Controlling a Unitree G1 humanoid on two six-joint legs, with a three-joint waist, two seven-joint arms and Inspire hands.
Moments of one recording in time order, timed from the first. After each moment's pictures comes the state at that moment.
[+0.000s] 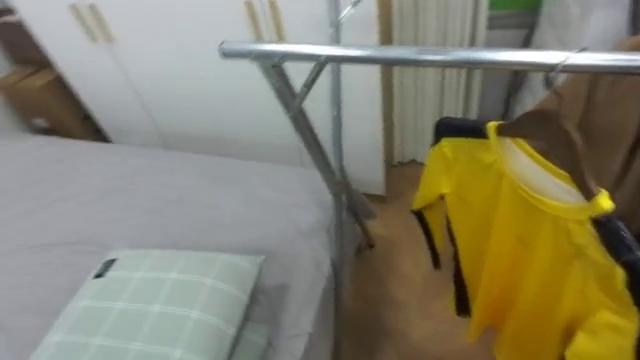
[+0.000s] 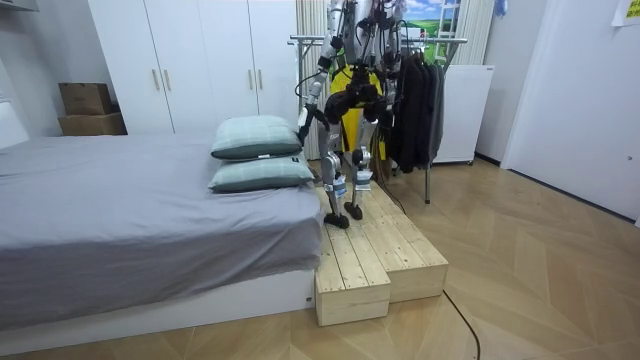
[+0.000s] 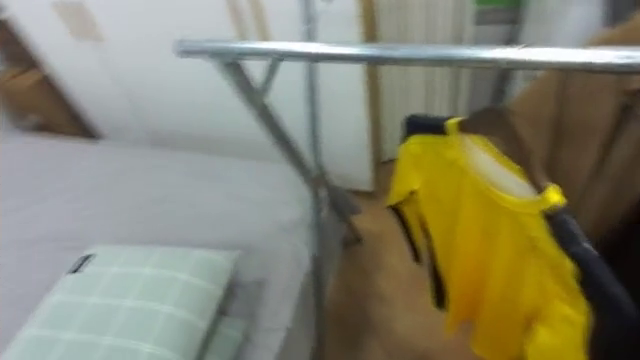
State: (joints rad) left arm 0.14 0.18 0.02 1.09 0.26 0.14 -0.06; right arm 0.00 -0.30 0.09 1.29 -0.02 0.04 0.00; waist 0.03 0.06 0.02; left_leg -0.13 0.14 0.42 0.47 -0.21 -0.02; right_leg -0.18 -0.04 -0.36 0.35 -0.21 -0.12
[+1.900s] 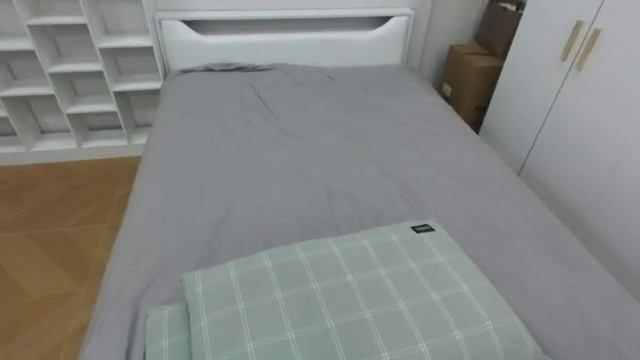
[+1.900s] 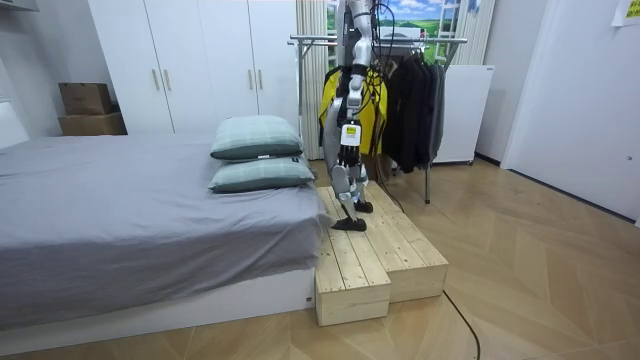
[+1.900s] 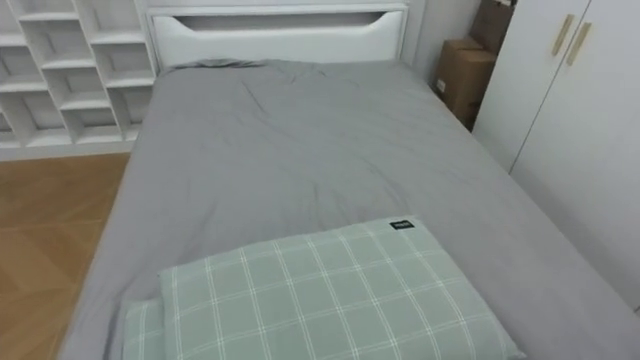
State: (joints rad) left arm 0.21 0.19 0.11 1.16 0.20 0.13 -0.06; right arm 0.08 -0.27 0.02 1.29 0.08 0.08 0.10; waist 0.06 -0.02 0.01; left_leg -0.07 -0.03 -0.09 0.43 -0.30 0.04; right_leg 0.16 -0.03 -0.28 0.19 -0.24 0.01
